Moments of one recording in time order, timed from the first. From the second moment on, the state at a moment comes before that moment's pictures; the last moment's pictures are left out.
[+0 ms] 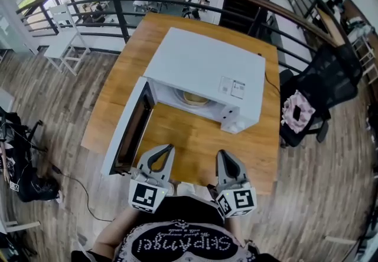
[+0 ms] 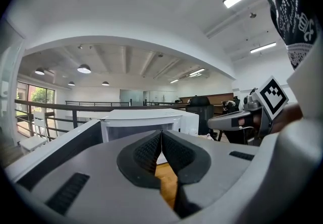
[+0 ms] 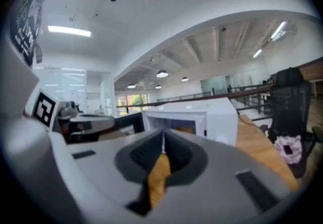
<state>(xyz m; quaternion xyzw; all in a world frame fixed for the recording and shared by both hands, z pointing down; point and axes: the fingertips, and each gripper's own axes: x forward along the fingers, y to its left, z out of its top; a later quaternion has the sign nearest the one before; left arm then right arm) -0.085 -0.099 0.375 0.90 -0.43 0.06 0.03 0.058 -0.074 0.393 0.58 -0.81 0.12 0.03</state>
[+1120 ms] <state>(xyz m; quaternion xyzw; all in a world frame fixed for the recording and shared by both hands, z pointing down) -0.062 -0.144 0.383 0.88 -0.48 0.08 0.03 0.107 -0.112 0.413 0.56 -0.81 0.14 0.04</state>
